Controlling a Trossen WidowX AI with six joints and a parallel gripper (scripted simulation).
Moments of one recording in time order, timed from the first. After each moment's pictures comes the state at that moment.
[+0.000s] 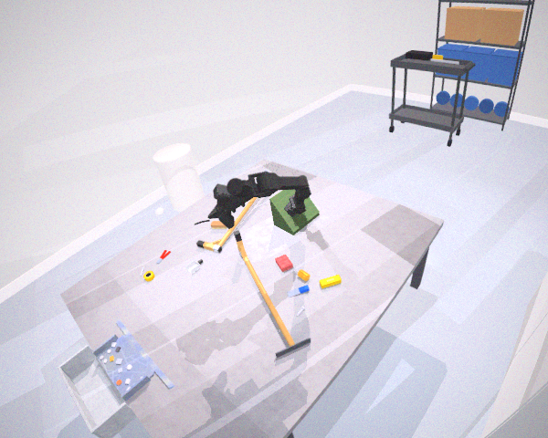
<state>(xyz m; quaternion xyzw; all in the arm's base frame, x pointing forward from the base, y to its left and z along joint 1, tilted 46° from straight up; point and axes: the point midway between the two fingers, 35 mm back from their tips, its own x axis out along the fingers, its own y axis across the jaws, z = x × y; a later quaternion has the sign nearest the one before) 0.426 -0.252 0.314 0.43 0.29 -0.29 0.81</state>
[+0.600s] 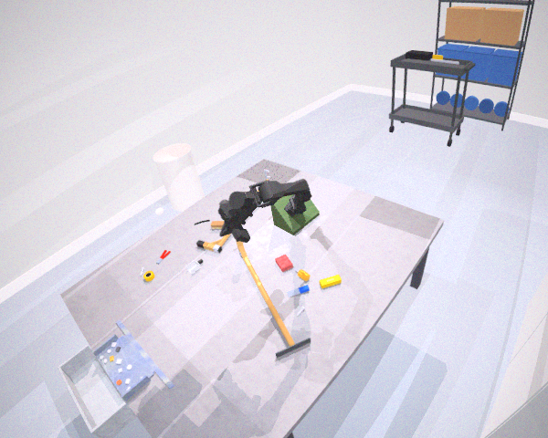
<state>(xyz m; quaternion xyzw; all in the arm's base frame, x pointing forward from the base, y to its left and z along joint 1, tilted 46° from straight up) 0.443 -0.183 0.307 0.36 0.38 -0.14 0.84</state>
